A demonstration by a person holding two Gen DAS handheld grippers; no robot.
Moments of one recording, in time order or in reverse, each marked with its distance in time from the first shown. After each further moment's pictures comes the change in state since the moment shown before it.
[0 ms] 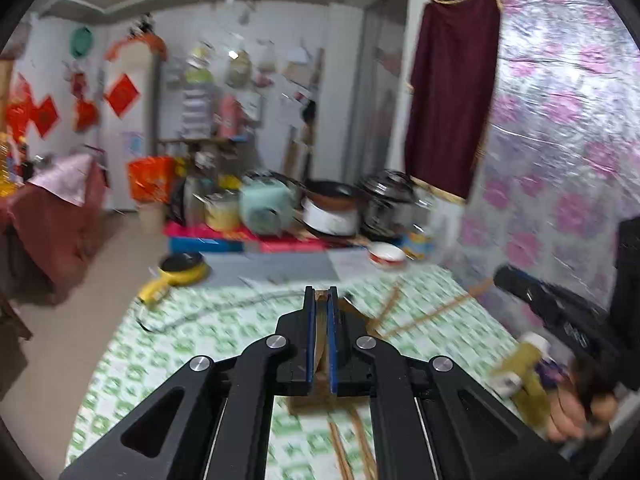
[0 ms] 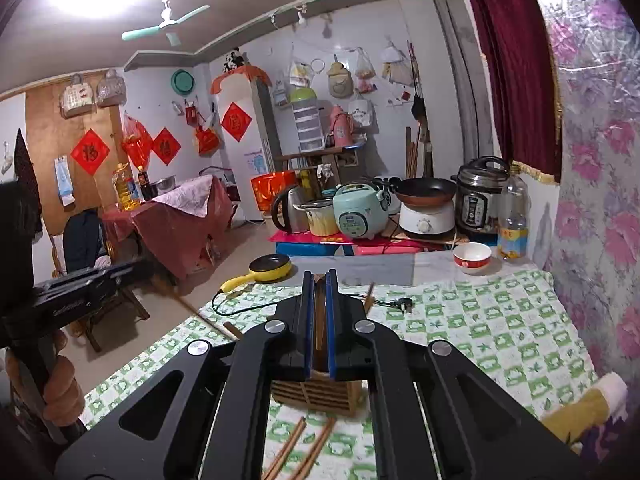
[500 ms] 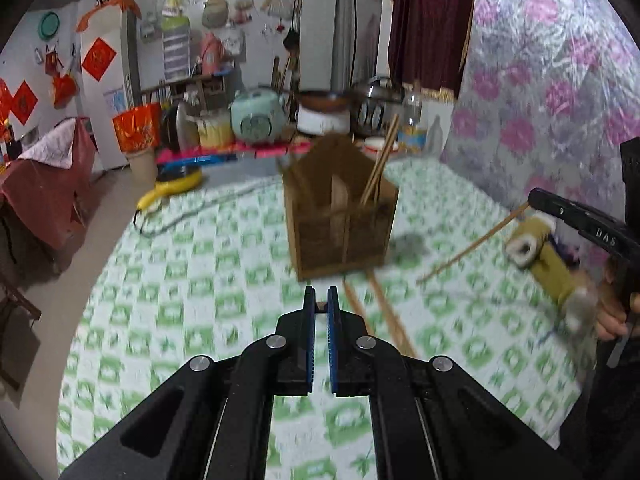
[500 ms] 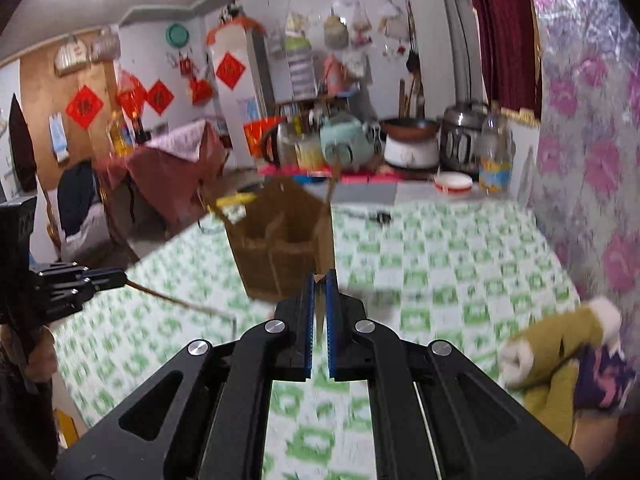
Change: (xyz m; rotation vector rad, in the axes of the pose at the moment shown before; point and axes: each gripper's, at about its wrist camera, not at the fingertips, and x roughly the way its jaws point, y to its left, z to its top) left arm -0.017 0.016 -0.128 0.092 0.260 -0.060; right arm -0.040 -0.032 -0.098 -0.023 0.154 -0.024
